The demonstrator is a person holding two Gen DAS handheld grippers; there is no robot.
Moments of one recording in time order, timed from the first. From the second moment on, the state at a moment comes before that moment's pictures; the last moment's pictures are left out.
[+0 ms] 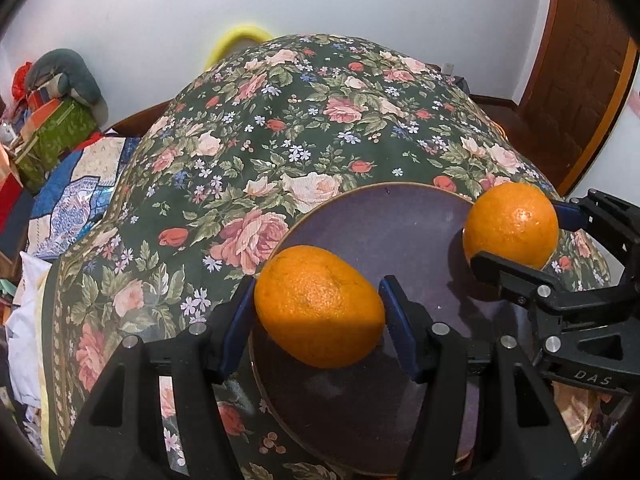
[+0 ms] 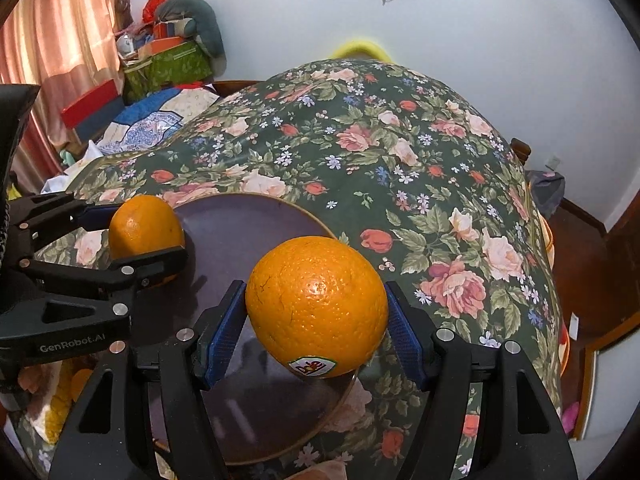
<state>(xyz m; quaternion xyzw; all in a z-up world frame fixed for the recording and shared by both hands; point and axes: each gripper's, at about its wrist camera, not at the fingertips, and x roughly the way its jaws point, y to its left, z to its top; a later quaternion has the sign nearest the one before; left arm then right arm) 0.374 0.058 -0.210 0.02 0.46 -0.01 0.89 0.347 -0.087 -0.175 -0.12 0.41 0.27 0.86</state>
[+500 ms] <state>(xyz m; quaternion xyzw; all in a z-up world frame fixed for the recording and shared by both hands) 0.361 0.063 -0.195 0.01 0.44 0.00 0.90 0.335 -0.086 -0.161 -0.13 0.39 0.27 0.87</state>
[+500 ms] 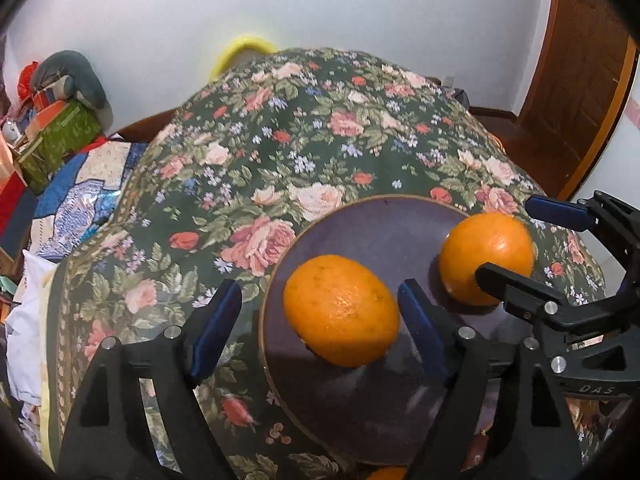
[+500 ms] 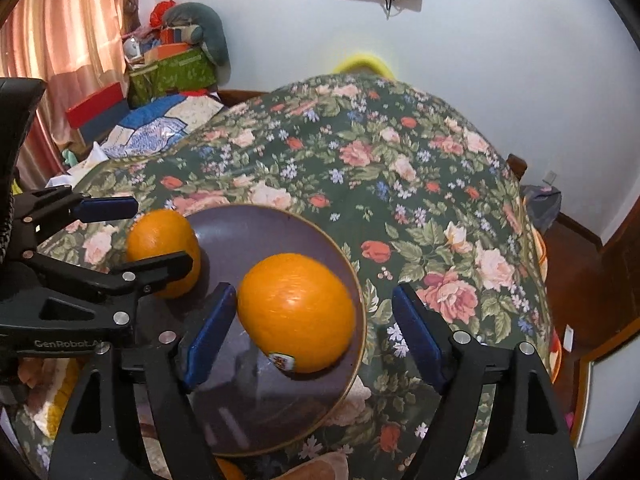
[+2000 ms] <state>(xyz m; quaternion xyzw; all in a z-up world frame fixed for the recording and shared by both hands) 0.181 0.071 -0.126 -0.01 0.38 0.03 0.92 0.205 -0.164 -0.125 -0.07 0.36 0.21 0.91</state>
